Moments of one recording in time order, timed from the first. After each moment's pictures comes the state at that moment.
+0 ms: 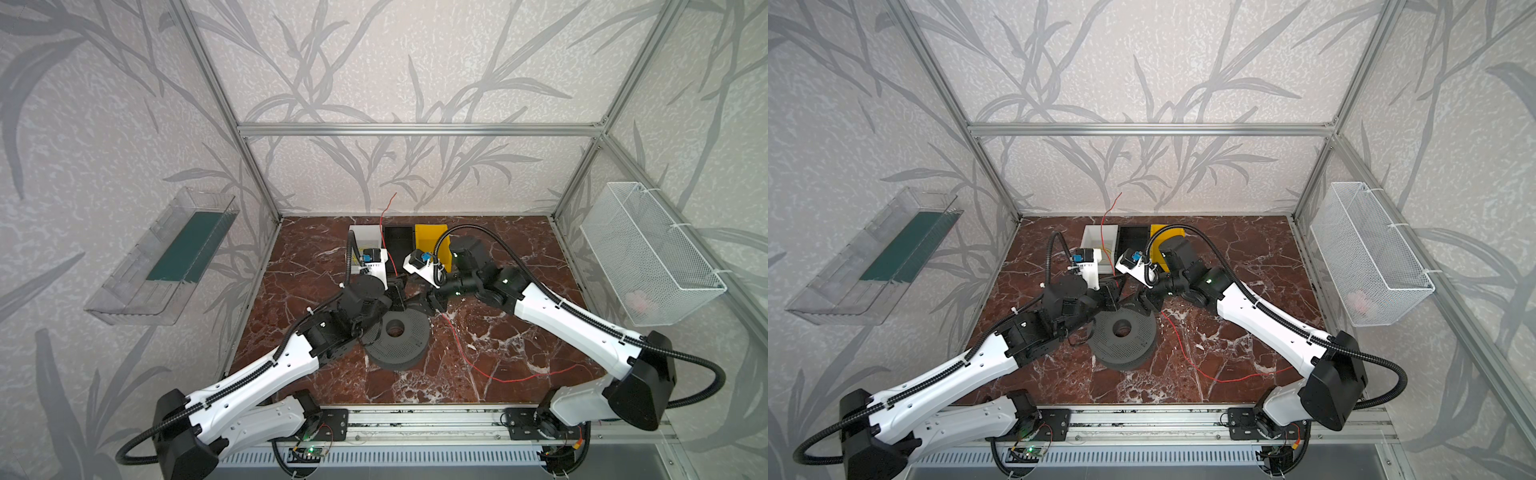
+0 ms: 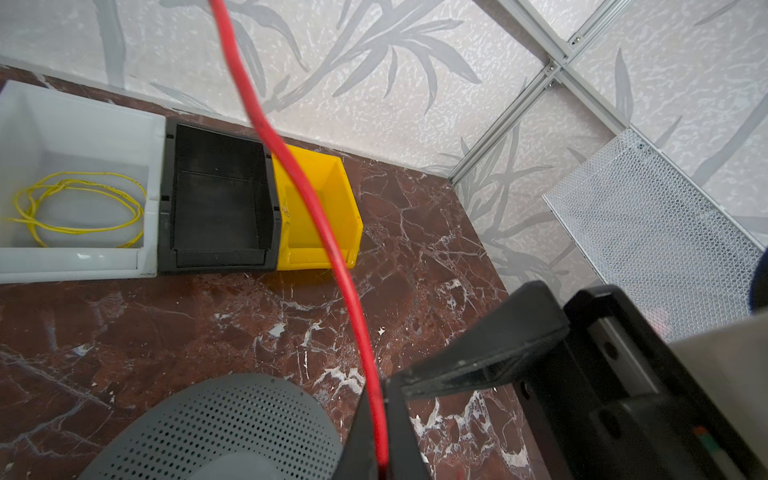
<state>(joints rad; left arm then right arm) -0.85 1.03 0.87 -0.18 -0.25 -0.69 0.76 1.44 1.26 -0.42 -0.56 -0.24</state>
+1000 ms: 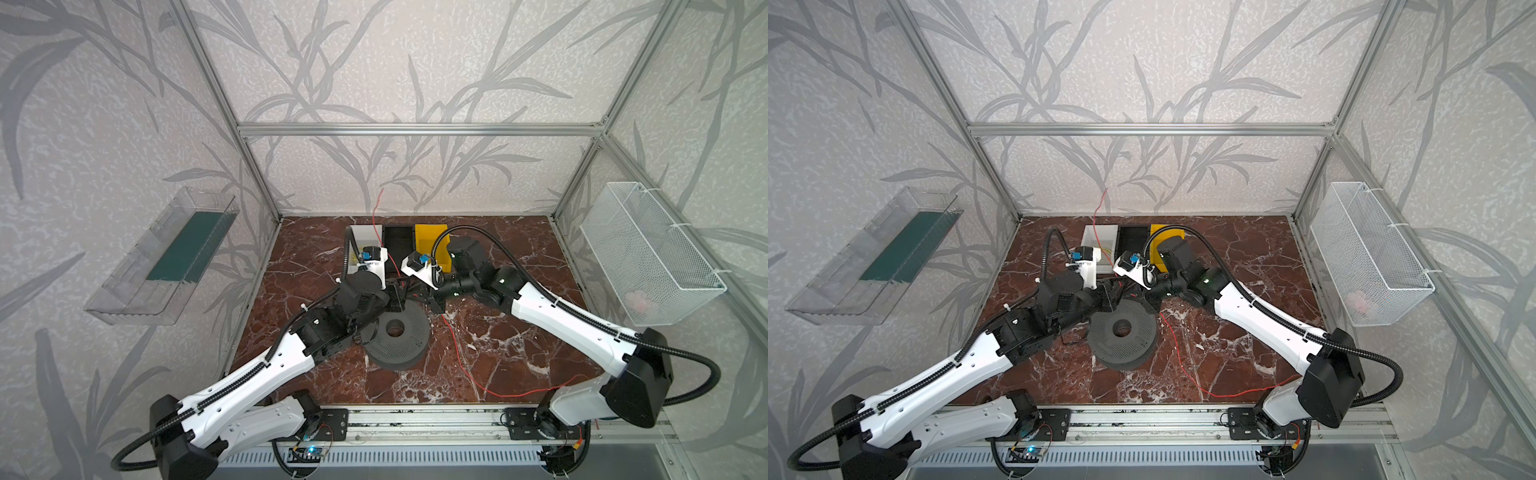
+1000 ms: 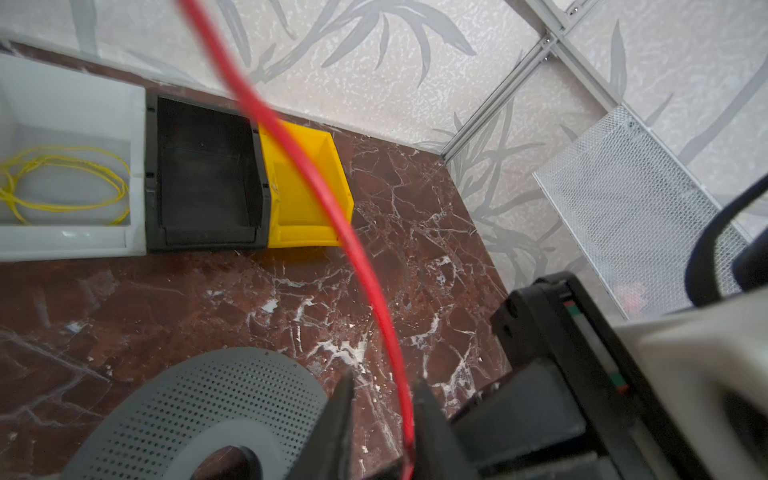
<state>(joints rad) -0.81 1.00 0.93 -0.32 -0.15 -0.71 0.77 1.45 1.24 -0.40 -0.61 -0.26</state>
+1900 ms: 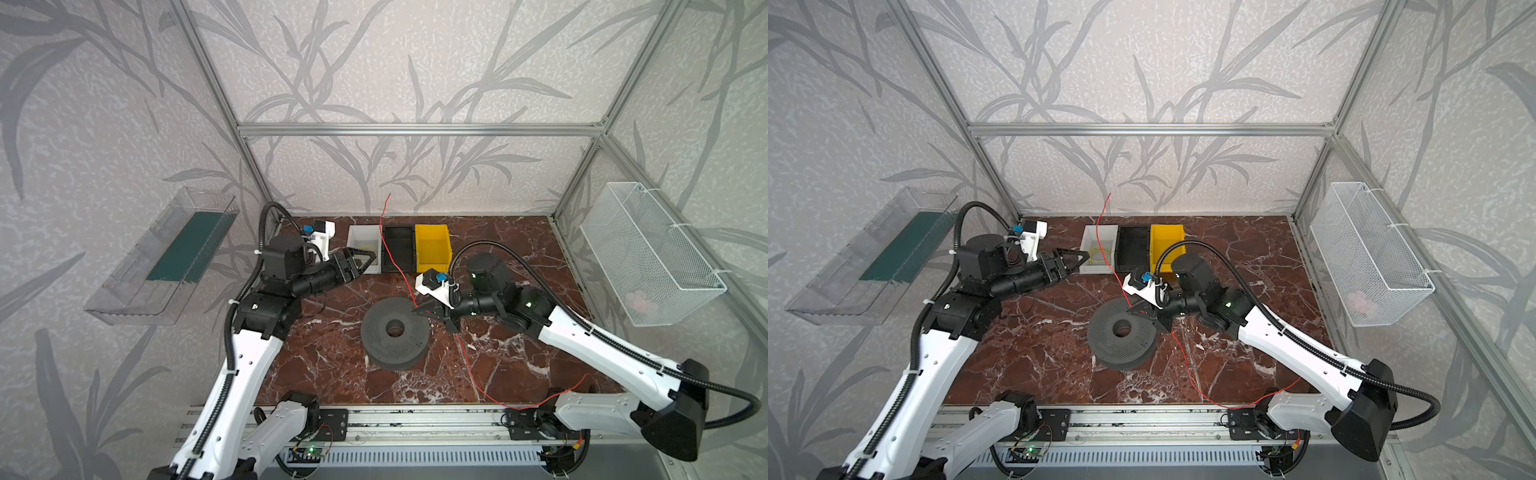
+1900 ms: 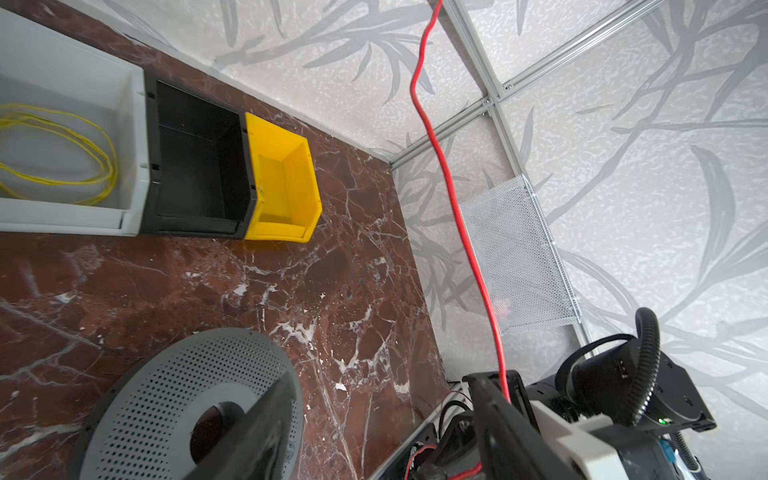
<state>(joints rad) -0.18 0.98 1.15 -0.56 0.66 -0.72 0.83 1.23 1.10 -0.41 -0.58 -0.24</state>
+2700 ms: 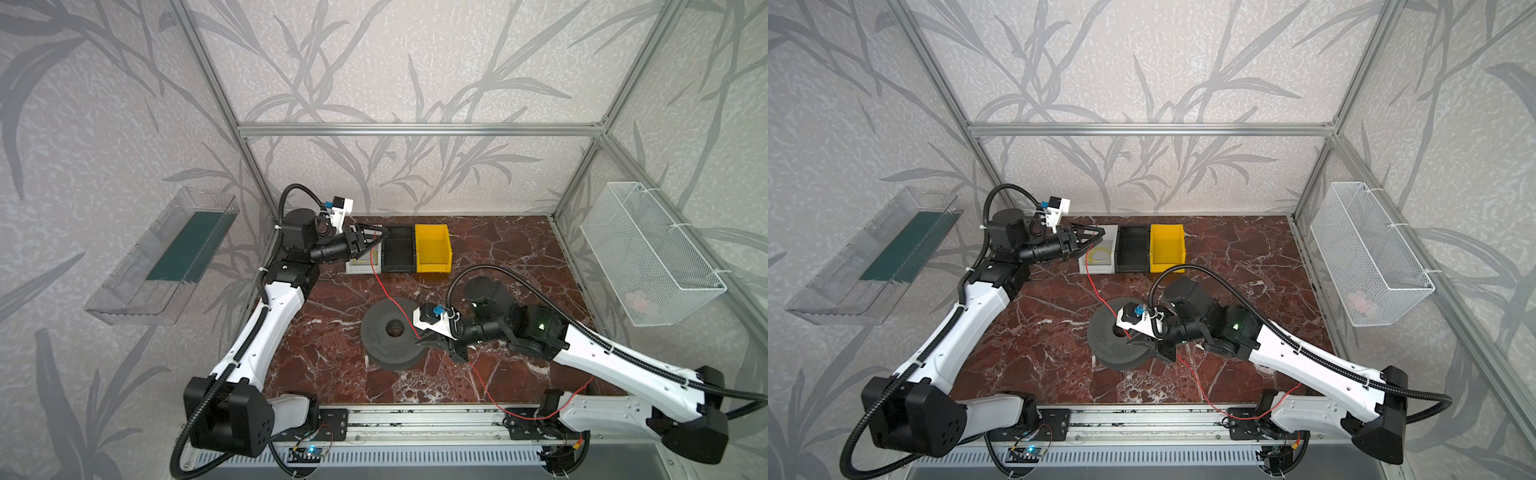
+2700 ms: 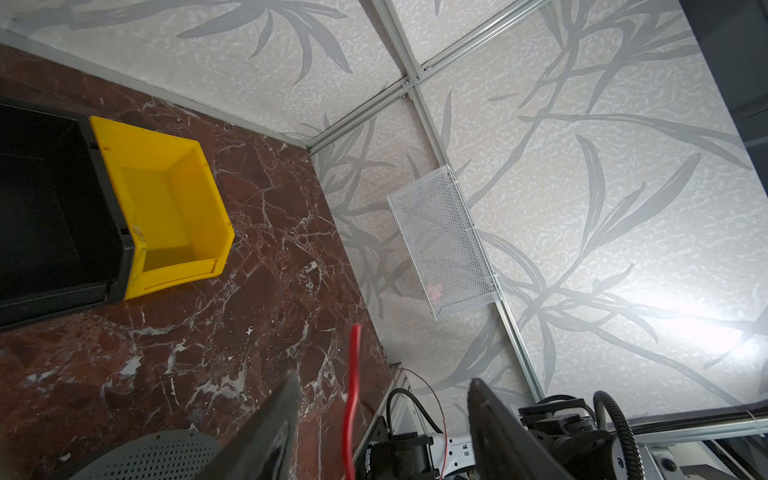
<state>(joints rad) -0.12 1.28 1.15 -0.08 0.98 -0.86 1.01 1.13 1.09 -0.57 -0.47 -0.24</state>
